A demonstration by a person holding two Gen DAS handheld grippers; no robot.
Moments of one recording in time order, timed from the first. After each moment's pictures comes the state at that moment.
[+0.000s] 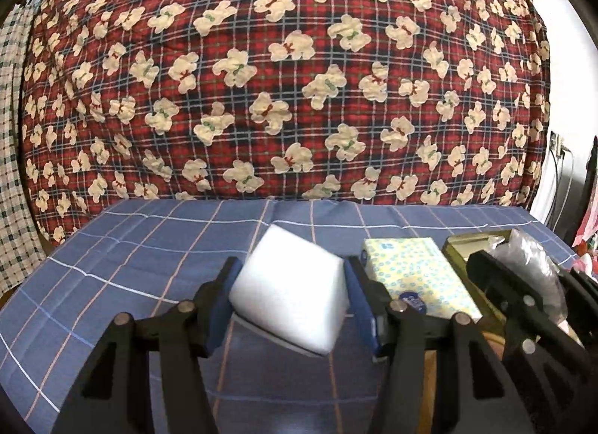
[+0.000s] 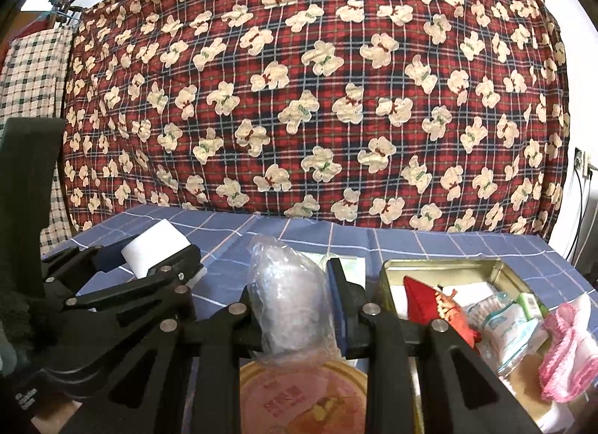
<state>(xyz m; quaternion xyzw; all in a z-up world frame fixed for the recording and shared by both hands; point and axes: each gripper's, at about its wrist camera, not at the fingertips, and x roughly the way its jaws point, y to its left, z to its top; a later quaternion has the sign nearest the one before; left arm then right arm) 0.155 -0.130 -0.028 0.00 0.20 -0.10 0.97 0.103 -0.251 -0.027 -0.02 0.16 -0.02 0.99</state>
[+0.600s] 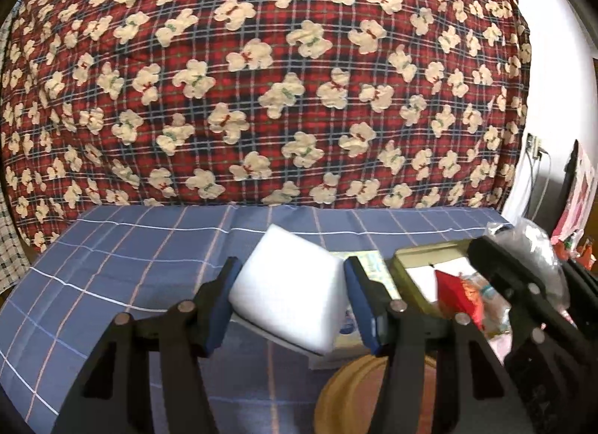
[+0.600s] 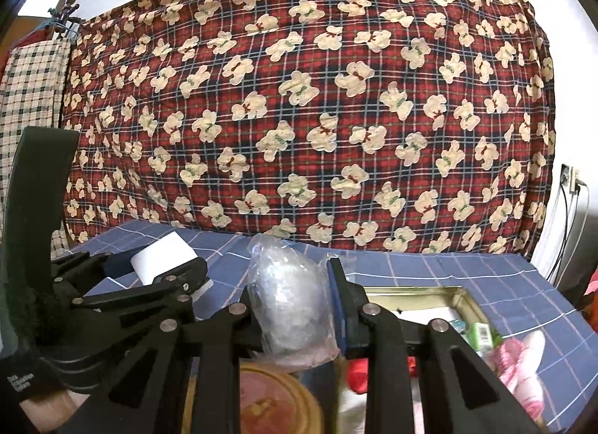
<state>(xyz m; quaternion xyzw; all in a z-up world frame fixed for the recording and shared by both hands) 0.145 -0.165 0.003 -0.01 0.22 -0.15 0.96 0.083 -0.285 0.009 -0.03 0.14 -0.03 0.99</state>
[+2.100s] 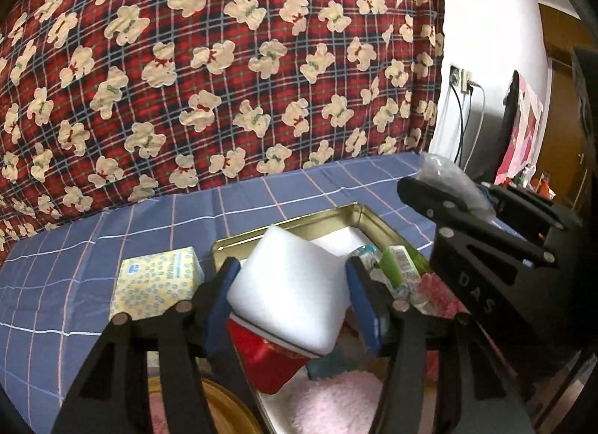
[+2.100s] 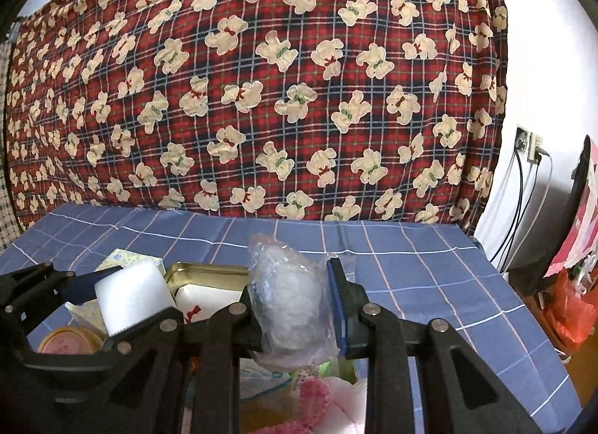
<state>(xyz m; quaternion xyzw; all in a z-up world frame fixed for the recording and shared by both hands) 0.128 -0.340 0.003 0.08 0.28 -0.27 0.92 0.100 -0.452 0.018 -0.02 0.22 -0.11 0.97</state>
